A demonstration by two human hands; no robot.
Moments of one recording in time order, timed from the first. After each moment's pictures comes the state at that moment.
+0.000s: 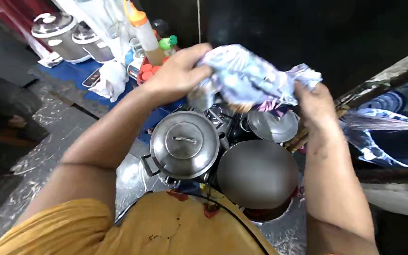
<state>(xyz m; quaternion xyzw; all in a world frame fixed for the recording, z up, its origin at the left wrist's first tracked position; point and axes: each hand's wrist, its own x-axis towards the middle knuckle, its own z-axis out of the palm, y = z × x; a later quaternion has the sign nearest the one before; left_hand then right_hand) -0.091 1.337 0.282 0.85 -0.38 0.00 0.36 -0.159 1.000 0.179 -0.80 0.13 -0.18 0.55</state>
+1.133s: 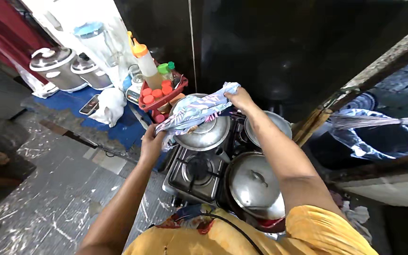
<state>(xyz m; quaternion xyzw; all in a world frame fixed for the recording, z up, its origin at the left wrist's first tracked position) -0.113 1.437 0.114 0.80 0.01 0.01 0.61 -0.029 1.089 0.139 -0.85 0.11 -0.05 0.52</state>
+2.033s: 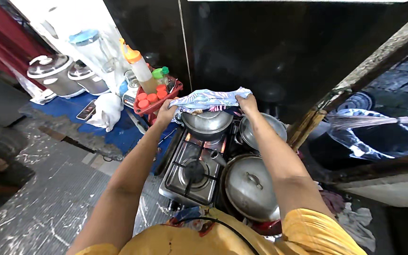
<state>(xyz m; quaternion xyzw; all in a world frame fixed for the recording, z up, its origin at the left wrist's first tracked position) 0.032 1.378 0.089 0.81 -0.11 -0.05 0.58 -0.021 1.030 0.092 -0.79 0.24 -0.13 0.55</state>
